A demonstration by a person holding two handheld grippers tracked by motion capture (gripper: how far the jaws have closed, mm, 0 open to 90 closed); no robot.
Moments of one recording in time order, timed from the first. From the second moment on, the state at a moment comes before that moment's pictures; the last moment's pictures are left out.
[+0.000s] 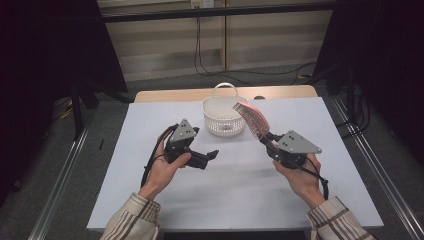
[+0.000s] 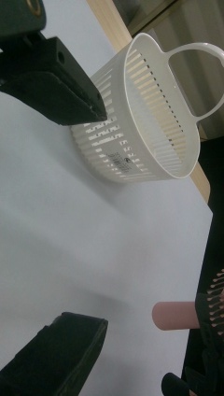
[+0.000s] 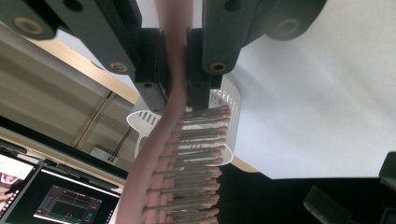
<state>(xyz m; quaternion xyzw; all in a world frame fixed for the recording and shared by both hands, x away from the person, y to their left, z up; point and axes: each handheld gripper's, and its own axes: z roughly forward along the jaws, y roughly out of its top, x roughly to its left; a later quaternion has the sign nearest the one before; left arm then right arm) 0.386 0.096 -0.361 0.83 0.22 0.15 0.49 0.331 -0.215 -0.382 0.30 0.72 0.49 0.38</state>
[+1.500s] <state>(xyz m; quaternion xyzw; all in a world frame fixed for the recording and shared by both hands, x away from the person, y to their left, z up) 0.380 0.094 -0.352 0.78 0.18 0.15 0.57 0.337 -0.215 -0.395 0.30 0.68 0.65 0.18</state>
